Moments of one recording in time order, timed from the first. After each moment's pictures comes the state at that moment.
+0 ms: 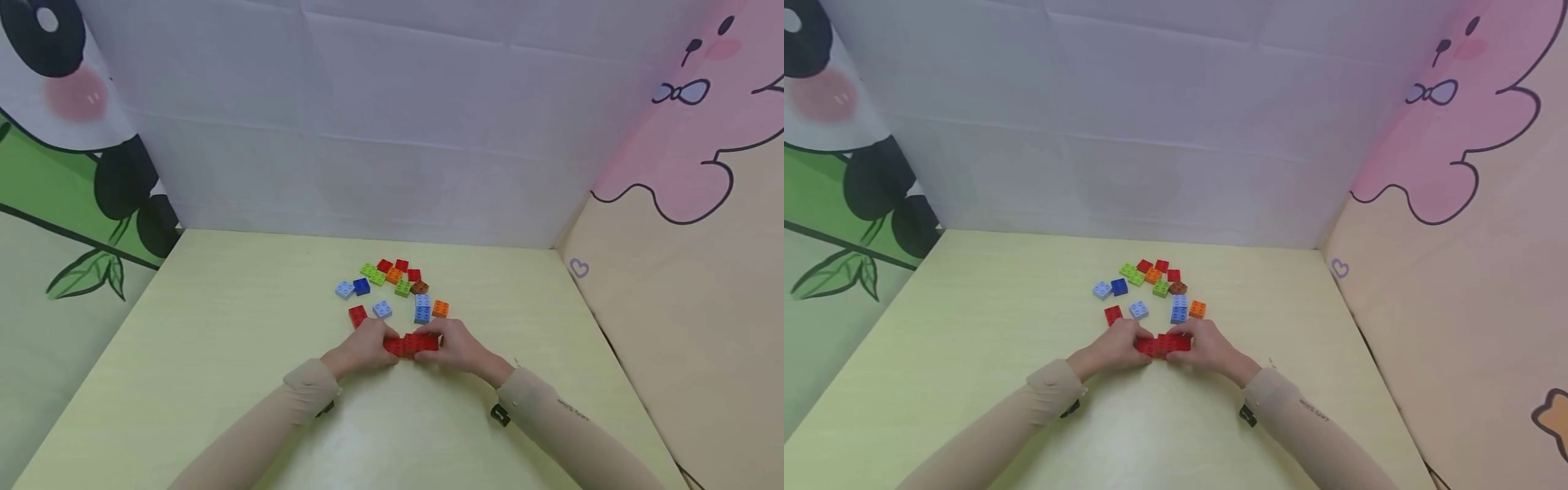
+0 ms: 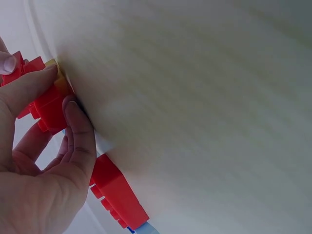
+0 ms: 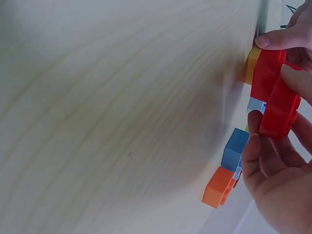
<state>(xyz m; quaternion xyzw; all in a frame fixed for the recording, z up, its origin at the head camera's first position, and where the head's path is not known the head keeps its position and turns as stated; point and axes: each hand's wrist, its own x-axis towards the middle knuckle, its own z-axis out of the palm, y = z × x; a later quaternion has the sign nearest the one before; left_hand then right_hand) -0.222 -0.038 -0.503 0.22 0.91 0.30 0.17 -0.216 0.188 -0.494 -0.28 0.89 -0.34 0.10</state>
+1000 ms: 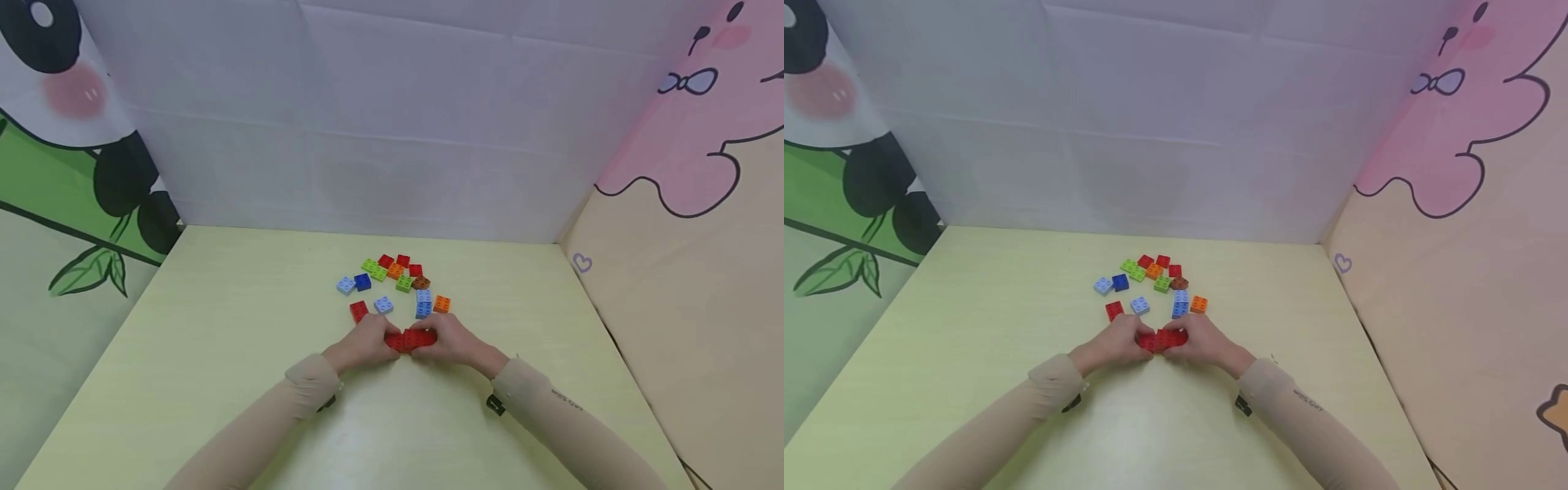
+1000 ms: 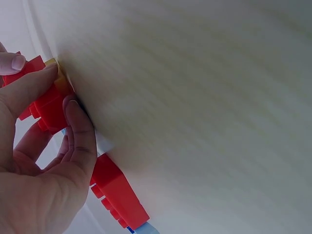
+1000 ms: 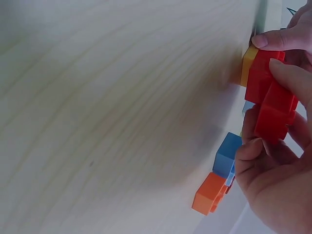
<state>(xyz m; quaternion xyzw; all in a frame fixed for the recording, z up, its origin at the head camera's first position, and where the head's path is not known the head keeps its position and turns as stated) -0.223 -0.036 -0.498 0.22 0.90 0.31 0.19 -0.222 0.176 -0.489 -0.26 0.90 -0.31 0.15</state>
